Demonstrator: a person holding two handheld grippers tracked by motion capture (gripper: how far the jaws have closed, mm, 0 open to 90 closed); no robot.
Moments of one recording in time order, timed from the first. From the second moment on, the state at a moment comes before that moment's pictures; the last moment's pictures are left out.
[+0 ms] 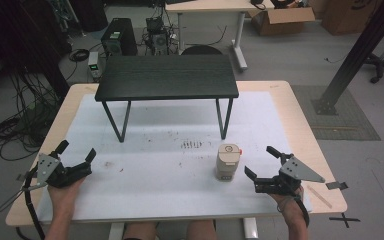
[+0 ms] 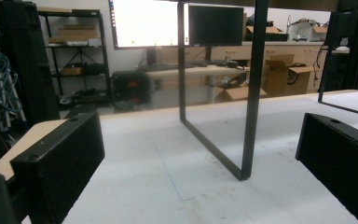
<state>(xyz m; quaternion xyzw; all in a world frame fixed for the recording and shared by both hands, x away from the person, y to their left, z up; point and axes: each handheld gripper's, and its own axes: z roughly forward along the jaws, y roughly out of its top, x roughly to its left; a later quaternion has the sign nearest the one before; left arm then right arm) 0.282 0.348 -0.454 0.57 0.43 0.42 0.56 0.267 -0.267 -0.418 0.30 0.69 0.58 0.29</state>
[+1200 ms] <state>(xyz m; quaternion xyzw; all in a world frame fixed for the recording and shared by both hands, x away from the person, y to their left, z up) 0.281 0.349 -0.454 0.57 0.42 0.43 0.57 0.292 -0.203 -0.433 0.27 0.74 0.58 0.21</state>
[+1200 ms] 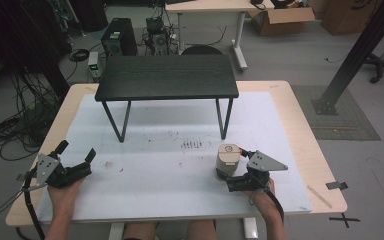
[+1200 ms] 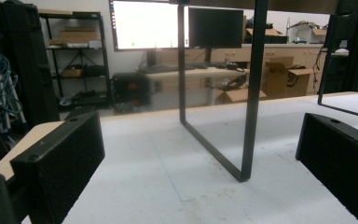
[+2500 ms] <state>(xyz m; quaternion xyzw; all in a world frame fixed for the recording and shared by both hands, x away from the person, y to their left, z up) 0.281 0.349 -0.454 0.56 0.42 0.43 0.57 0.294 -0.204 -0.437 0.30 0.72 0.60 0.20</state>
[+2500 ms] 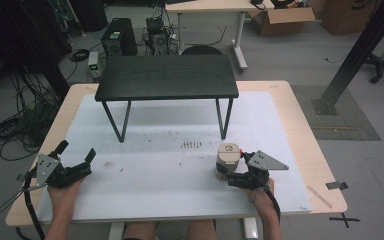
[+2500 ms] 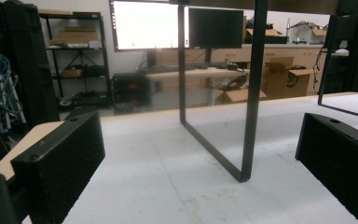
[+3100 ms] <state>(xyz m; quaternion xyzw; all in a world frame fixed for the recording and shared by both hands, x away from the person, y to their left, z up) 0.281 0.349 -0.454 0.56 0.42 0.43 0.57 0.293 -0.201 -0.437 0.30 0.71 0.60 0.21</state>
